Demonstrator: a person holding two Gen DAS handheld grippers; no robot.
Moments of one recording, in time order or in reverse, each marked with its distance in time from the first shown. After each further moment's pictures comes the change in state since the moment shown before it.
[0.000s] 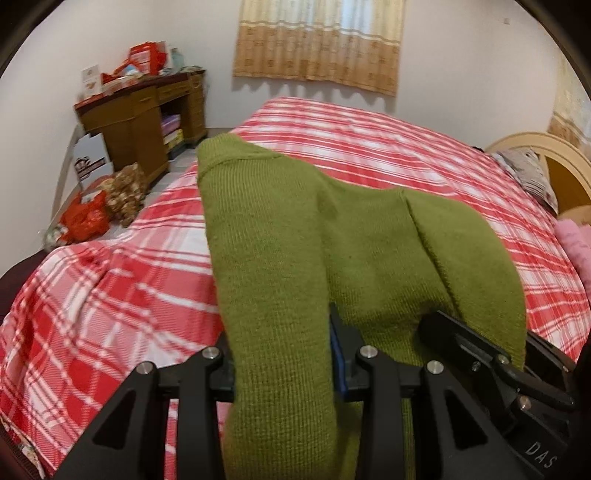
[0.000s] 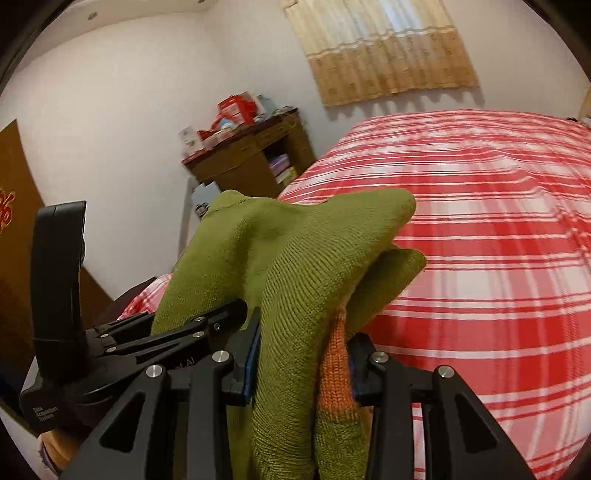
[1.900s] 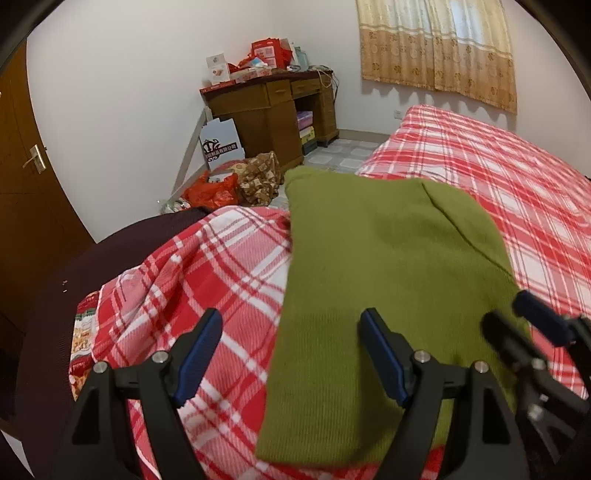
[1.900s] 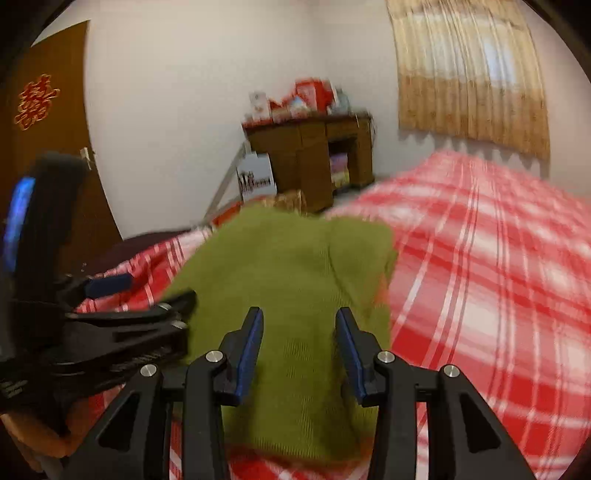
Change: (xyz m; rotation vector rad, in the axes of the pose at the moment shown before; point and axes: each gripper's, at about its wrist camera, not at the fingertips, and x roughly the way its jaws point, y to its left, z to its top) left arm 0.001 0.134 -0.038 -0.150 -0.030 0.452; right arm 0.110 0.107 -0.037 -0.289 0.060 0.029
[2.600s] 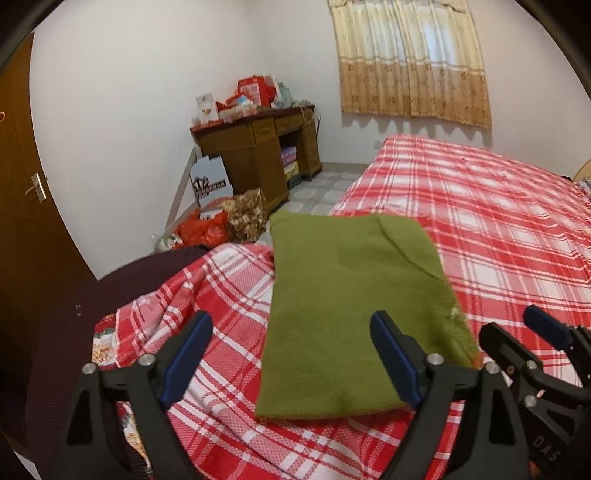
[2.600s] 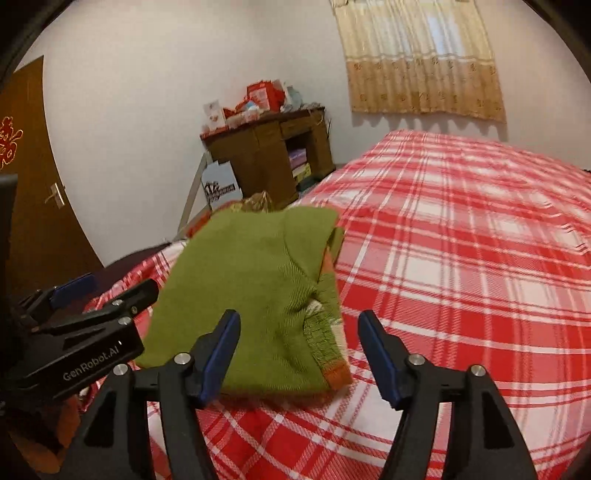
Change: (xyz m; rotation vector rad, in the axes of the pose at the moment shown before) left arm -0.076 -0.007 -0.008 0.041 -0.161 -0.040; right arm -0.085 -0.007 -0.005 0.120 -0.075 -0.102
